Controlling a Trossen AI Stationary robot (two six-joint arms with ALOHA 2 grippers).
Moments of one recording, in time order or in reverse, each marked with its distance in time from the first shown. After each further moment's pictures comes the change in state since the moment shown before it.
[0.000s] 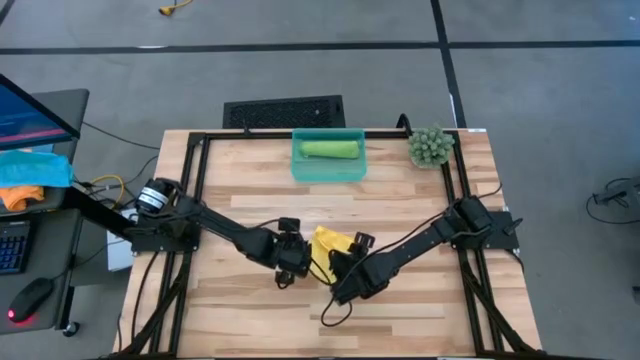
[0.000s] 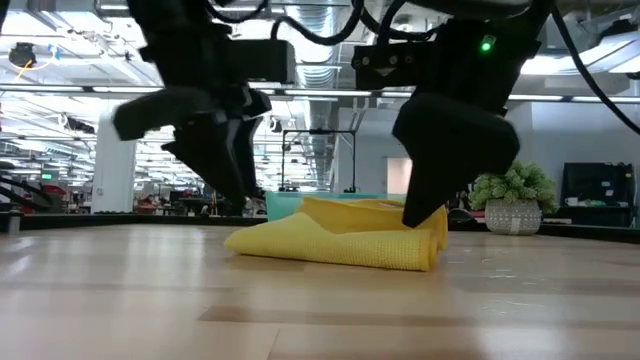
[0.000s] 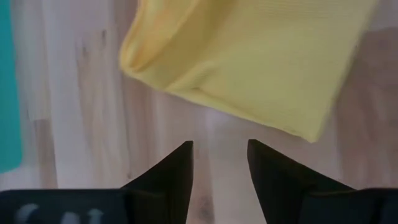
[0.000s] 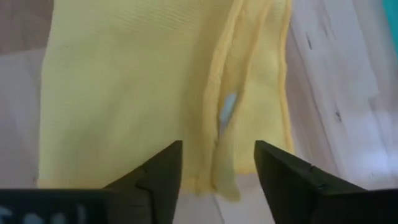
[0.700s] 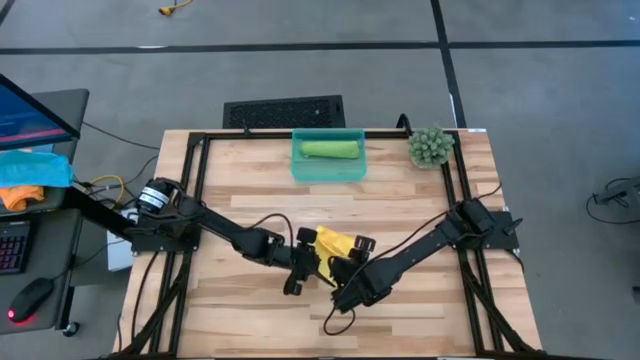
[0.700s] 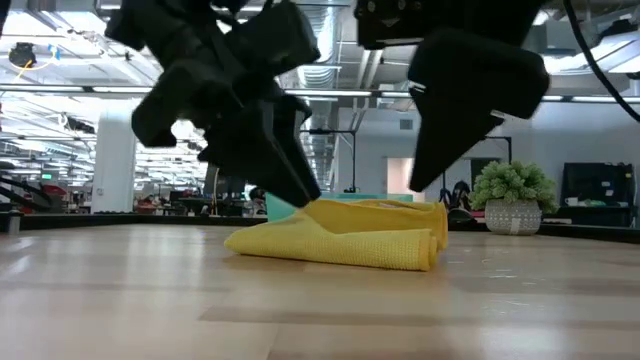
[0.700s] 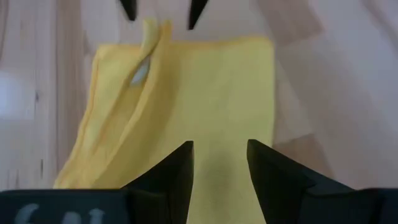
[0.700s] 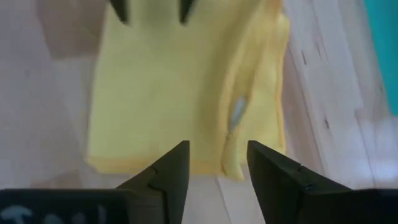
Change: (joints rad) left arm 0.013 0.000 -0.165 0.596 0.187 0.234; right arm 0.039 -0.001 0.108 -0.132 0.000 -0.009
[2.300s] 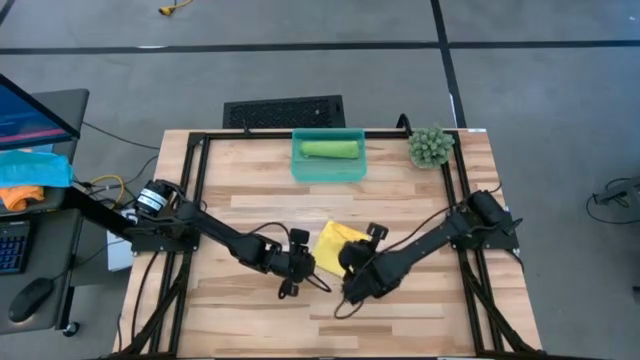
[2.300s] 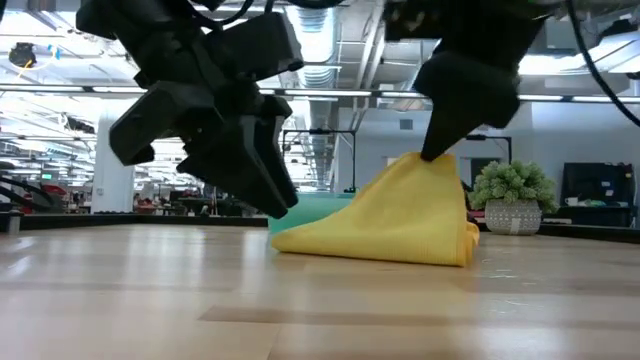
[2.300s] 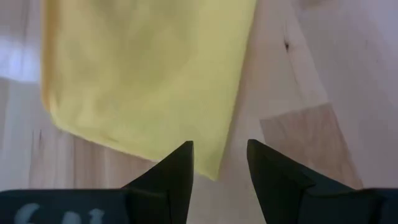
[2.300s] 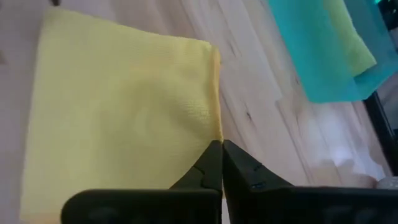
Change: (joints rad) left arm -0.051 0.000 -0.005 -0.089 -0.144 -0.083; right arm -0.011 -0.098 -0.117 -0.064 0.189 0.115
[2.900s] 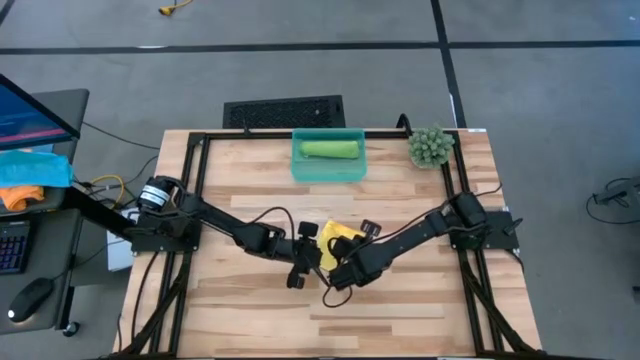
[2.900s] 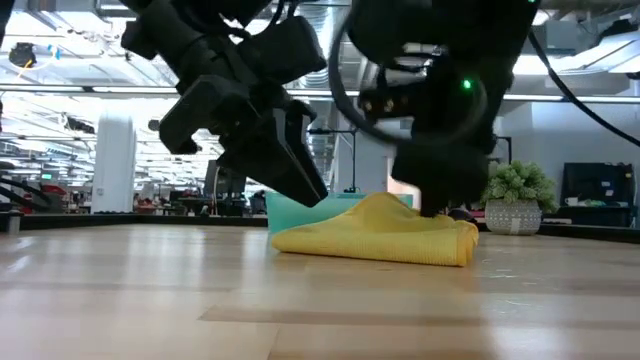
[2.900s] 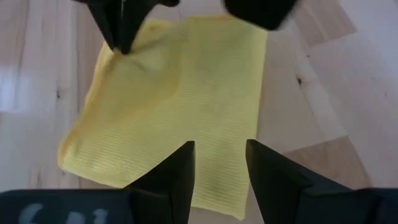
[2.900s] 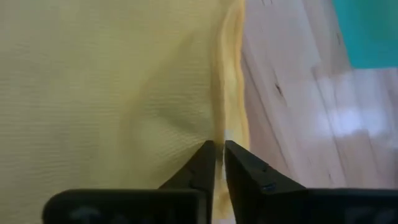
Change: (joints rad) left arm 0.099 0.000 -0.006 0.114 0.152 0.113; right arm -0.107 0.111 -0.001 0.046 -0.143 -0.024
